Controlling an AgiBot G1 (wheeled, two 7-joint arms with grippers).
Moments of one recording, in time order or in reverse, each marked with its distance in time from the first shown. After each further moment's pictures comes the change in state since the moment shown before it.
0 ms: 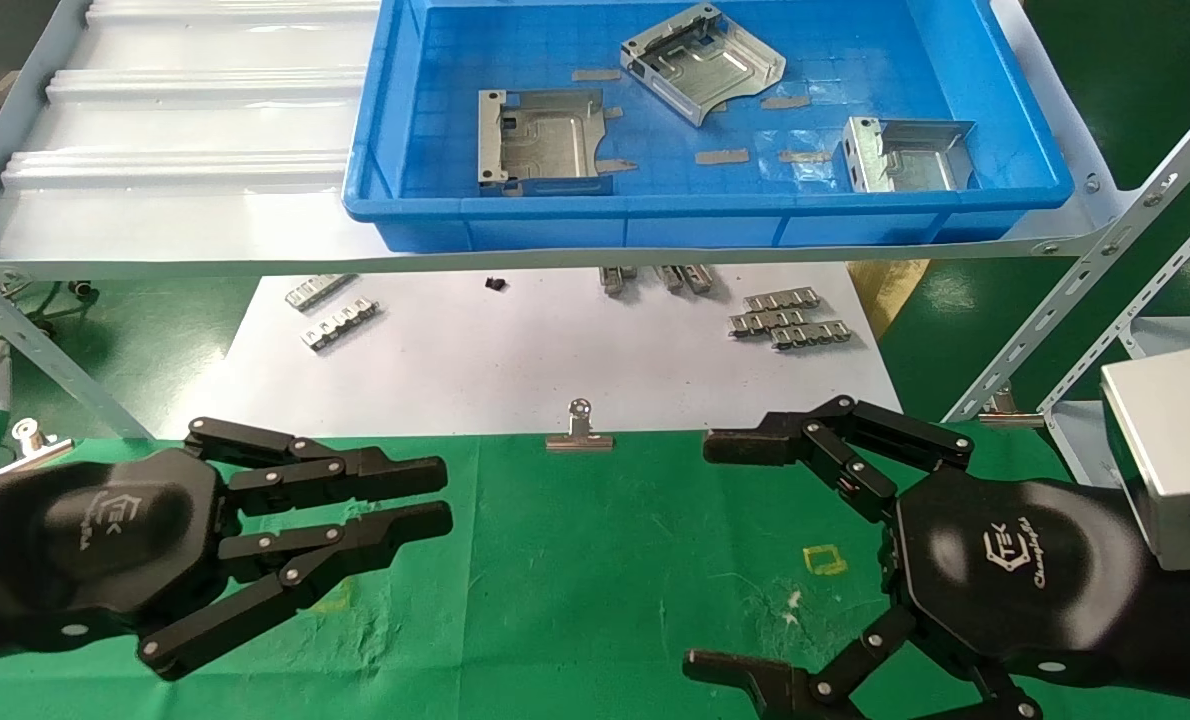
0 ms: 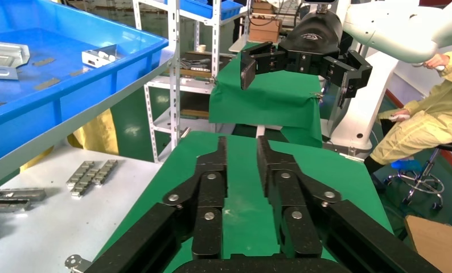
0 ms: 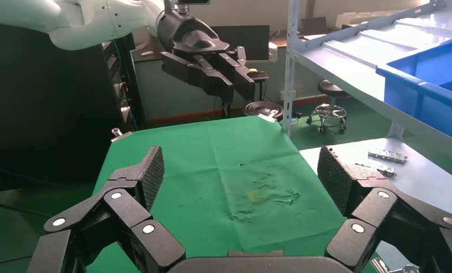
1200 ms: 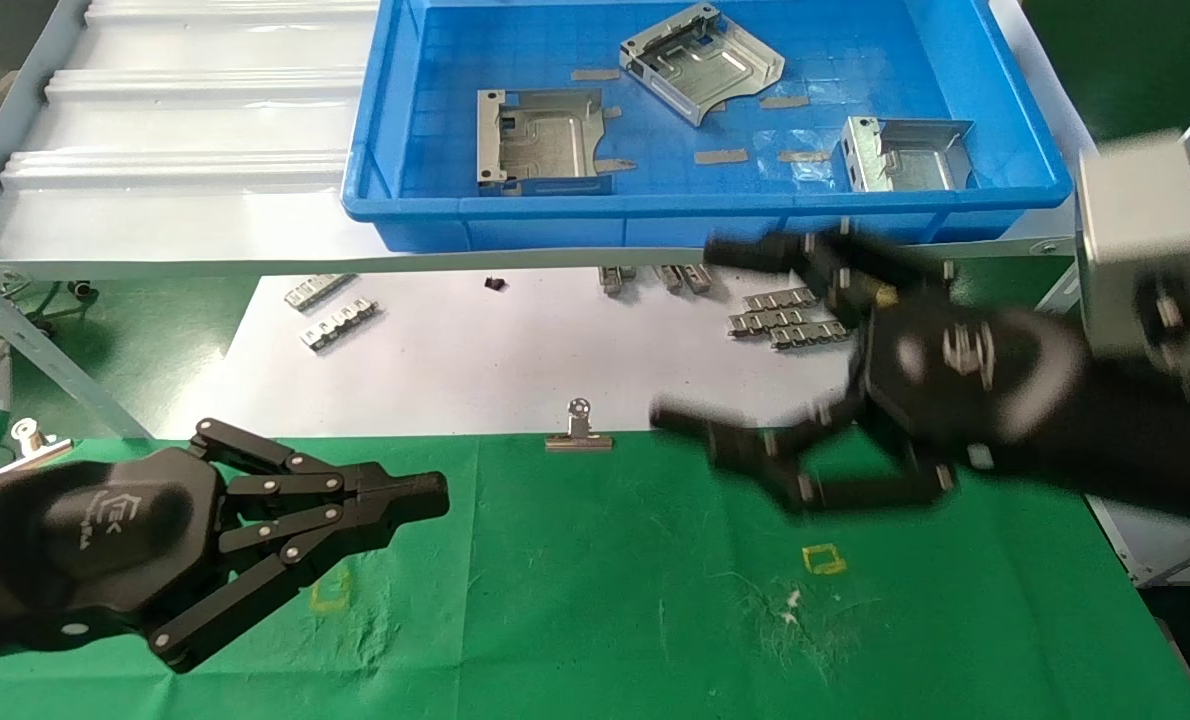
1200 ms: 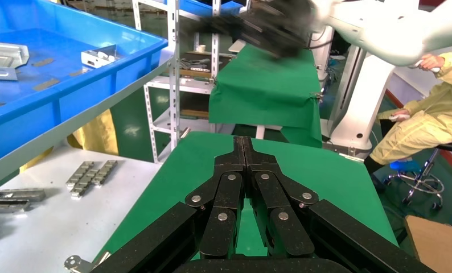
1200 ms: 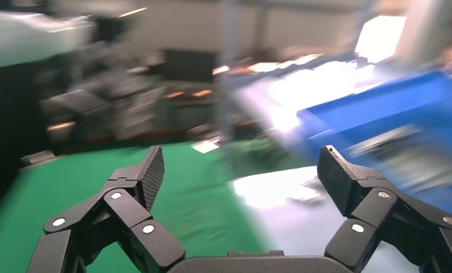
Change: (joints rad) left arm 0.000 0.000 0.000 0.000 0.000 0.000 0.000; right arm 0.209 -0.166 -0.034 -0.140 -0.152 0.207 -0.046
